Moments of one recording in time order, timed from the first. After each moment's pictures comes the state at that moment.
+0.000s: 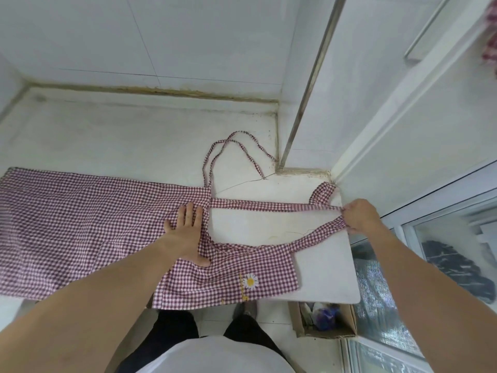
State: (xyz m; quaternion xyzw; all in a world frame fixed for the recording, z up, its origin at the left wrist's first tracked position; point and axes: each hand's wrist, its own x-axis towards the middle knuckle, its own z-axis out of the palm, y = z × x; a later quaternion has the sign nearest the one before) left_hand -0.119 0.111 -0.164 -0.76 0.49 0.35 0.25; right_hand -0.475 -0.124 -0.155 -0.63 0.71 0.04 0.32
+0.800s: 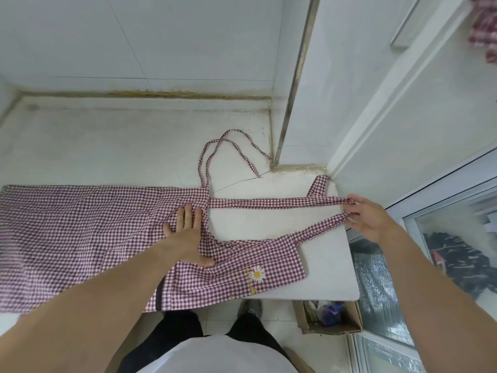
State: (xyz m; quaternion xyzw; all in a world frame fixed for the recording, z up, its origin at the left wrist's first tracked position) left_hand -0.133 0.104 -0.167 -0.77 0.48 0.36 0.23; right_hand -0.505 -0.116 -0.151 -0.30 0.62 -0.24 0.68
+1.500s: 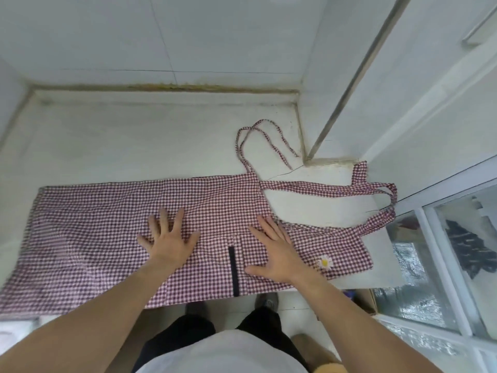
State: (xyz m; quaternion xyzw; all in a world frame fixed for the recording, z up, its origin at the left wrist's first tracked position) left_hand -0.014 0.187 -0.195 -0.87 0.42 0.24 0.05; right_hand -0.285 0.091 -0.193 -0.86 0.37 0.05 0.33
